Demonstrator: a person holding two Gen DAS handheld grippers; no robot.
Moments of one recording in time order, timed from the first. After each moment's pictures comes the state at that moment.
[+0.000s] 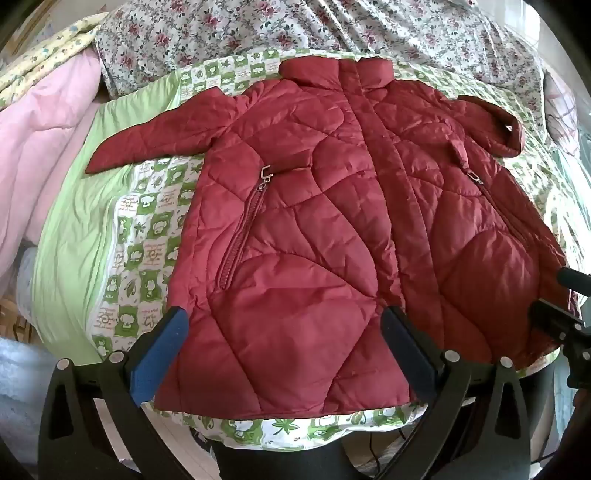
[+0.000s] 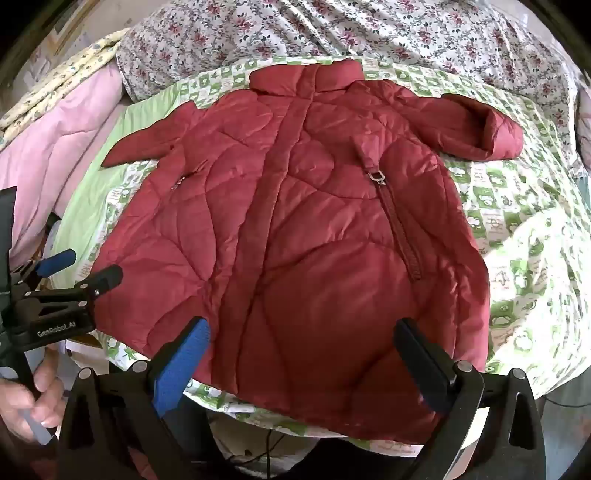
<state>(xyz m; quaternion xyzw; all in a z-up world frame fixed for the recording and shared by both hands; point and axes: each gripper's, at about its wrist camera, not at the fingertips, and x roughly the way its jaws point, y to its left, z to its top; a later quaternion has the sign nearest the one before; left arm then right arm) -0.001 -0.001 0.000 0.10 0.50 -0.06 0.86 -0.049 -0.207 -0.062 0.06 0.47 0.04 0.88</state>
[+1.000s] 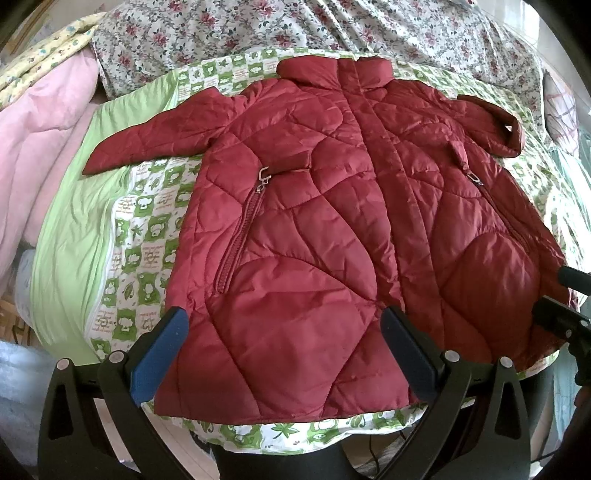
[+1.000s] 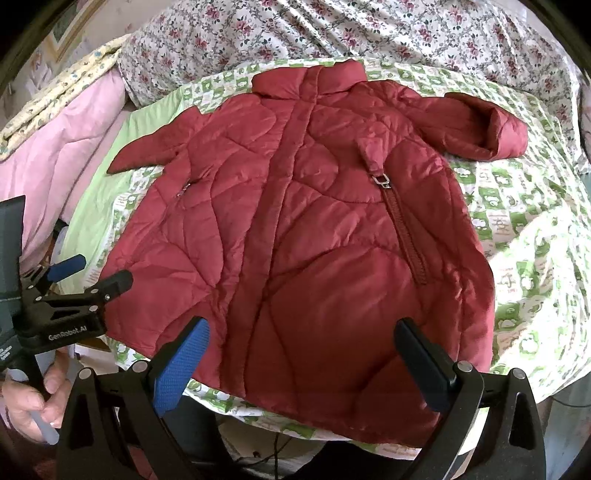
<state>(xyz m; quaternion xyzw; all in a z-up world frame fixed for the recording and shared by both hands) 0.006 -0.001 -0.002 0.09 0.49 -0.06 0.87 -0.046 -0.205 -0.058 0.08 0.46 0.05 0.88</state>
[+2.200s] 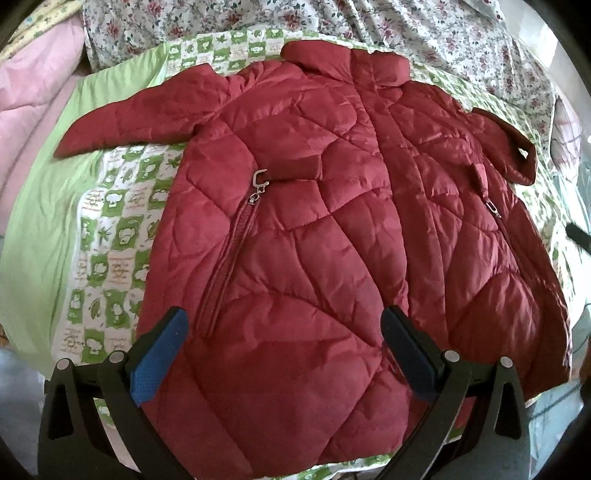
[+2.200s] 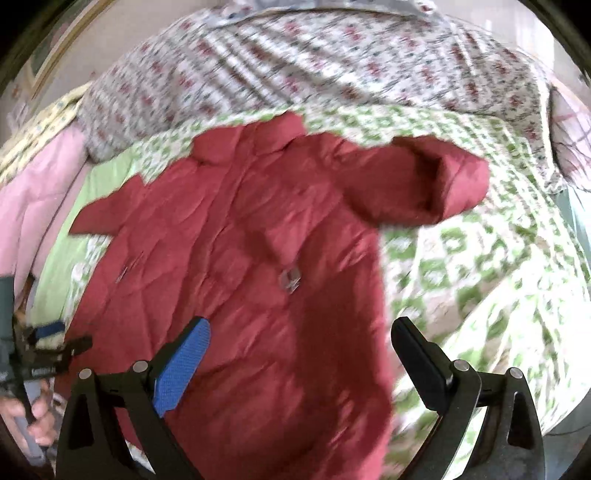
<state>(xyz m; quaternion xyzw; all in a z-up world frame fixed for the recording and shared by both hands) 0.067 0.008 -0.027 0.04 0.53 -0.08 0.84 0.018 -0.308 -0.026 0.09 0.39 -0.02 0.91</state>
